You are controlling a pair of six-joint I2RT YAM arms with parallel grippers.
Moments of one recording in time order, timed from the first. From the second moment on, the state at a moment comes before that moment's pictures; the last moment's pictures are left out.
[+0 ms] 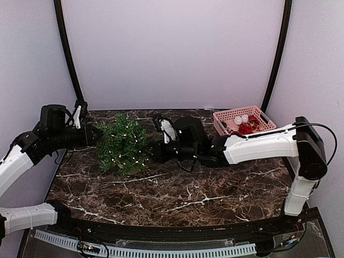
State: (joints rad) left arm -0.38 0.85 0.85 -0.52 0.18 -0.40; right arm 1.09 1.82 1.25 0.21 -0.06 0.44
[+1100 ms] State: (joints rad) left arm -0.37 0.43 0.39 -0.55 0.08 -0.85; right arm 0.96 1.54 0.89 0.20 0.18 0.71
